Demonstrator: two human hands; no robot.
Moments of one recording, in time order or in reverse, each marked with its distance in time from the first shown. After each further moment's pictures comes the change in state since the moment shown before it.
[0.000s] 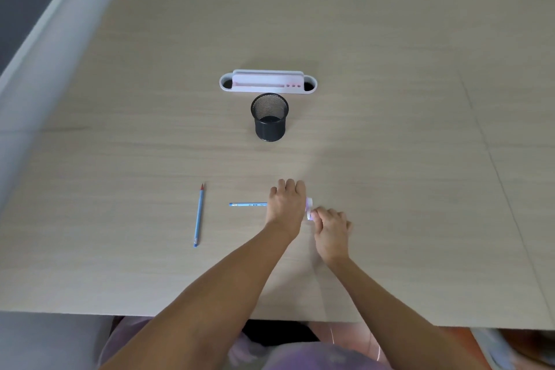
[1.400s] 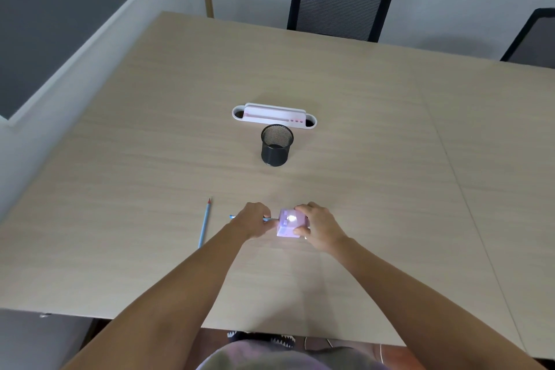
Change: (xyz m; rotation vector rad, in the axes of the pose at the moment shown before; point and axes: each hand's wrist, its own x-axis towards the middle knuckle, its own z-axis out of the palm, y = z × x) left_hand -0.013 -0.089 -0.001 -0.699 -0.207 -0.113; right_hand 0.028 -0.057 -0.067 -0.084 -0.315 -0.425
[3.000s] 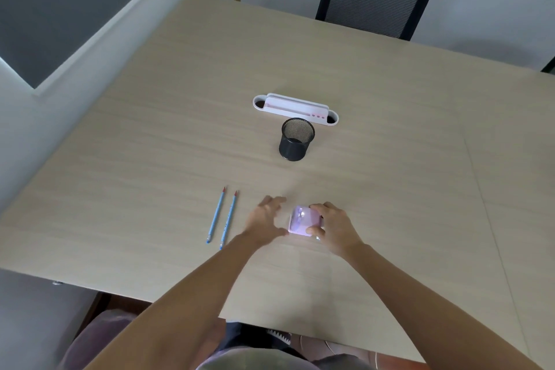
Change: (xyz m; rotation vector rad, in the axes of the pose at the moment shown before) left_hand -0.015 -0.010 0.018 -0.268 0.148 0.061; right_hand -0.002 -0.003 -0.002 -0.023 0.002 -0.005
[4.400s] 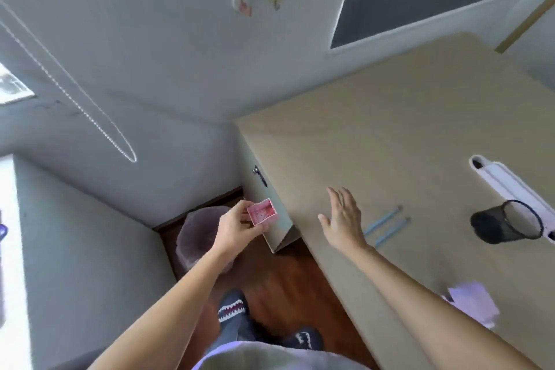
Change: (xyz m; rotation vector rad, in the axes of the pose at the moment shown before) left_hand -0.314 -0.200 -0.074 -0.477 0.928 -0.547; right_hand -0.020 -0.262 0.156 -0.264 -0.177 -0.643
